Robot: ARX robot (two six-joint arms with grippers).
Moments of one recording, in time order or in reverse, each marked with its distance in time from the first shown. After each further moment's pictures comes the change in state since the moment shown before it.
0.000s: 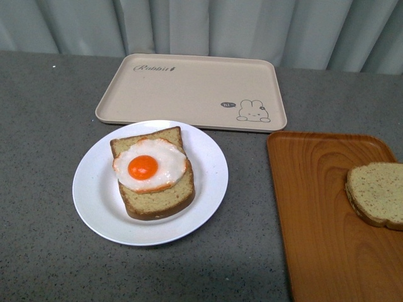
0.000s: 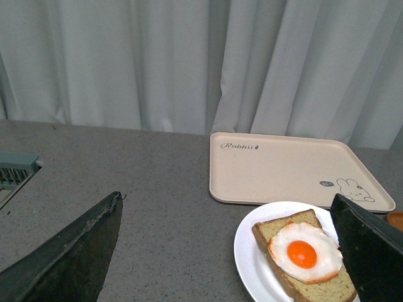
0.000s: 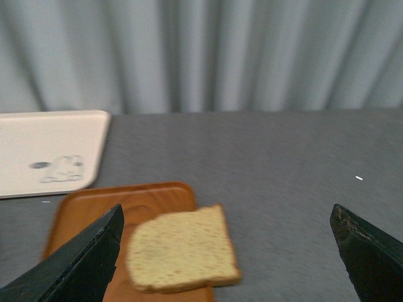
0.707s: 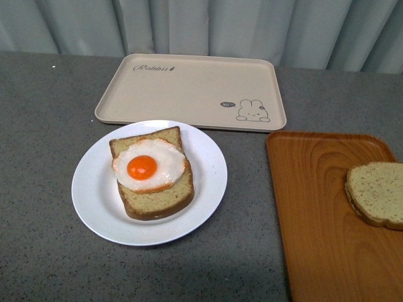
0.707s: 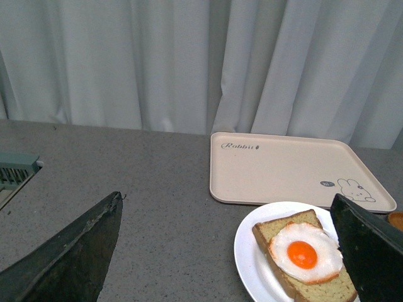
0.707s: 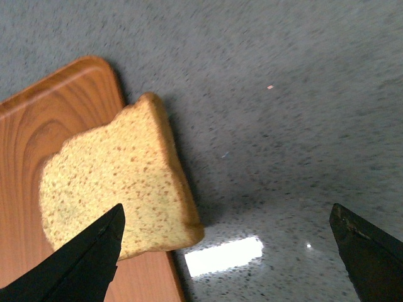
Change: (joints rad) left arm 0.000 0.000 0.000 0.000 0.000 0.000; right arm -0.160 1.094 0.474 -0.066 -0.446 0.060
